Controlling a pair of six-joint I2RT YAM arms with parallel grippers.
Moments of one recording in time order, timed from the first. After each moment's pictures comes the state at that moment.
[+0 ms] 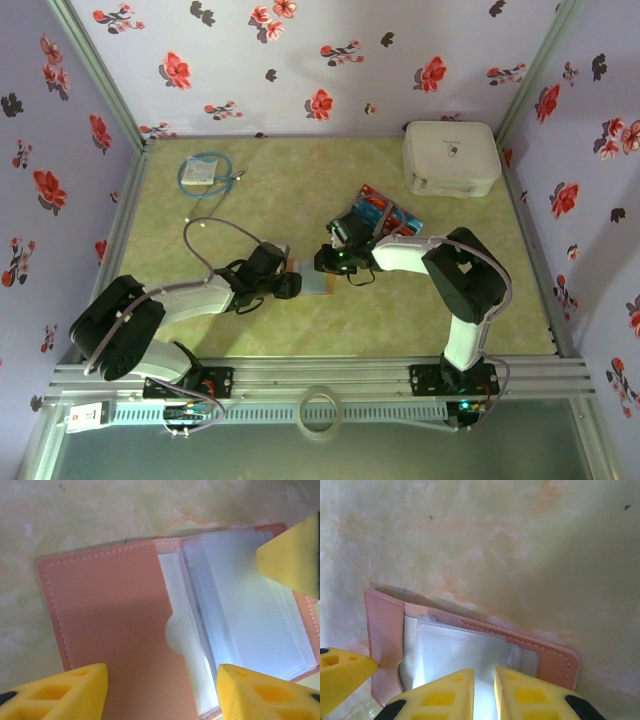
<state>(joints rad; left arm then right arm) -0.79 1.43 0.57 -0.06 -0.05 -0.54 0.72 1.83 0.95 -0.09 -0.34 0.73</state>
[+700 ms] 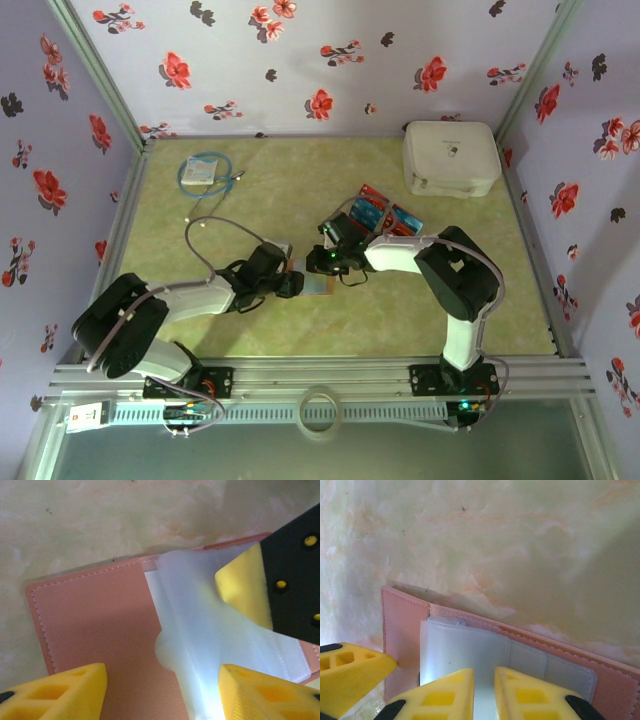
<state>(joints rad) -0.79 1.45 0.56 0.01 -0.05 -0.49 0.76 1.87 1.00 -0.08 -0.35 0.75</state>
